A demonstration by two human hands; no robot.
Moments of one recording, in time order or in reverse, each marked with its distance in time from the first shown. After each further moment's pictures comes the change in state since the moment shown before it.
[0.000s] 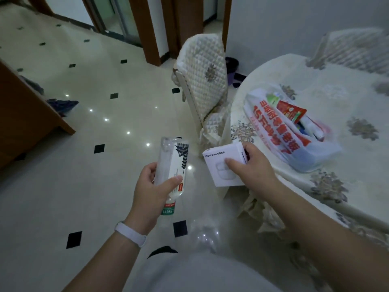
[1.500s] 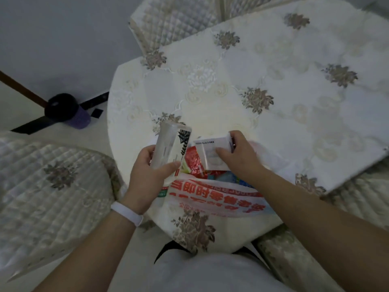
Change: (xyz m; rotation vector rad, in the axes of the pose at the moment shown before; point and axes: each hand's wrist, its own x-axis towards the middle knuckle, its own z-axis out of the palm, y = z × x) left_hand 0.375 0.105 0.441 0.518 -1.047 0.140; right_hand 0.292 0.133 -0.177 0.173 0.721 0.553
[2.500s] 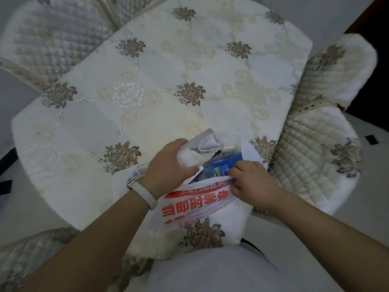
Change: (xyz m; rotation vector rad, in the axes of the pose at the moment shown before) left_hand 0.085 0.027 0.072 0.567 -0.772 0.562; right_hand -0.103 0.051 0.005 -0.918 0.135 0.061
